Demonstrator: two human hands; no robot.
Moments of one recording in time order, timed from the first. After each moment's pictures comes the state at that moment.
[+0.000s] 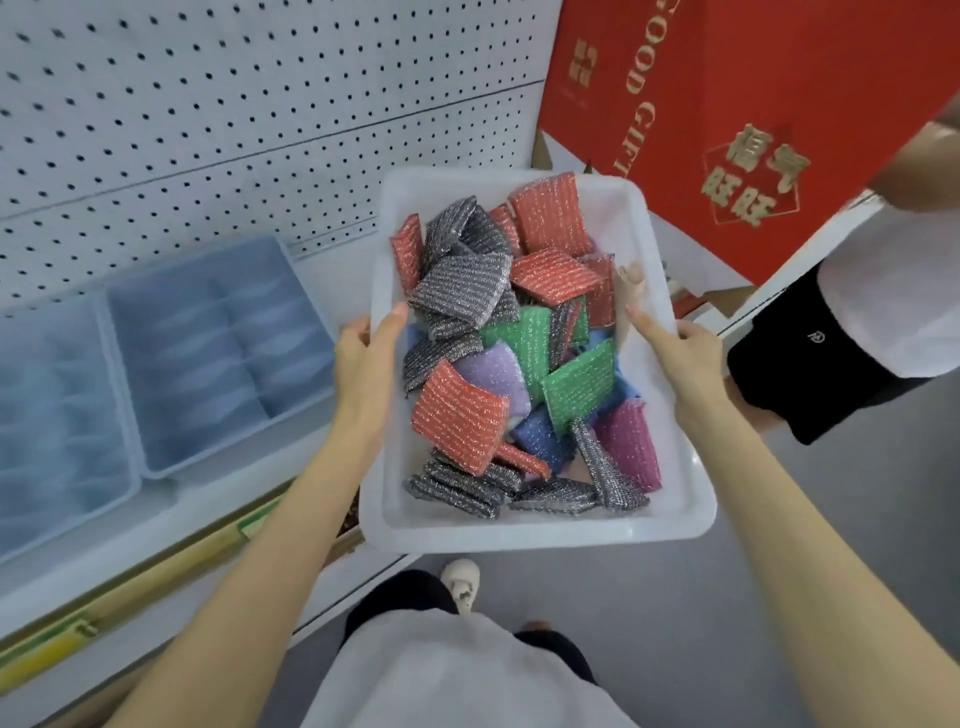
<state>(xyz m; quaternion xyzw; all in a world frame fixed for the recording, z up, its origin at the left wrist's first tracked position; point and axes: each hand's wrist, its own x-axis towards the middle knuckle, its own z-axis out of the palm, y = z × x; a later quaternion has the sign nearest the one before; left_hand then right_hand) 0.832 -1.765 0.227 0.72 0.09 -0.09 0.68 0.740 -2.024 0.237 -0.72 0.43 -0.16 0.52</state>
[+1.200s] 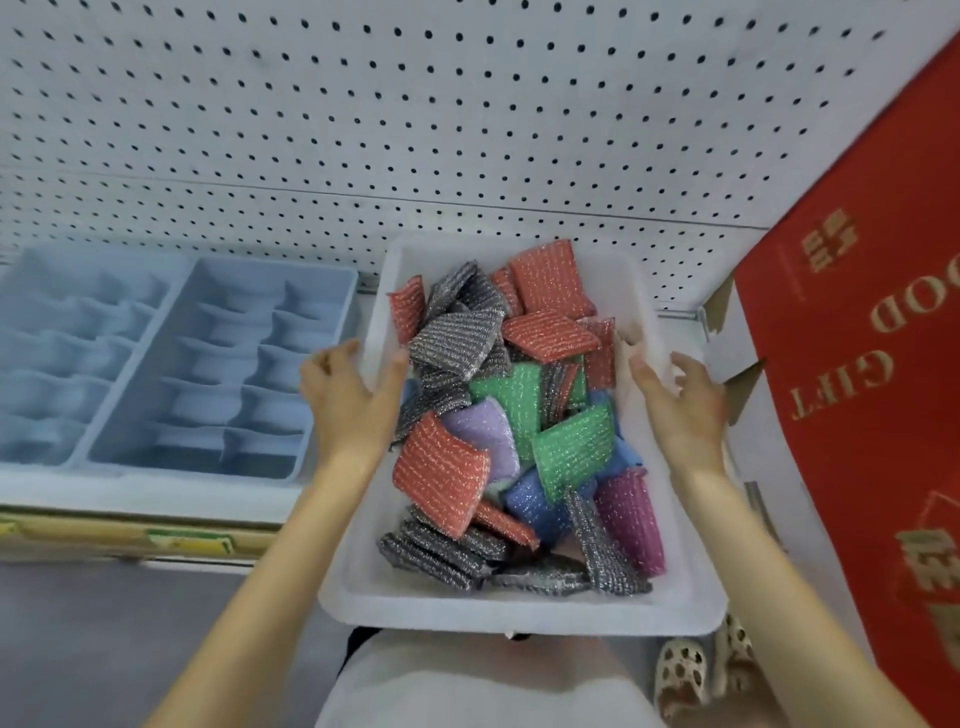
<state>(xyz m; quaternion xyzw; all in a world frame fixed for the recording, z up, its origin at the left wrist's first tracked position) 0.947 -1.846 0.222 0.83 0.32 0.10 0.44 1.011 -2.115 0.217 -0.87 0.19 0.01 0.45</state>
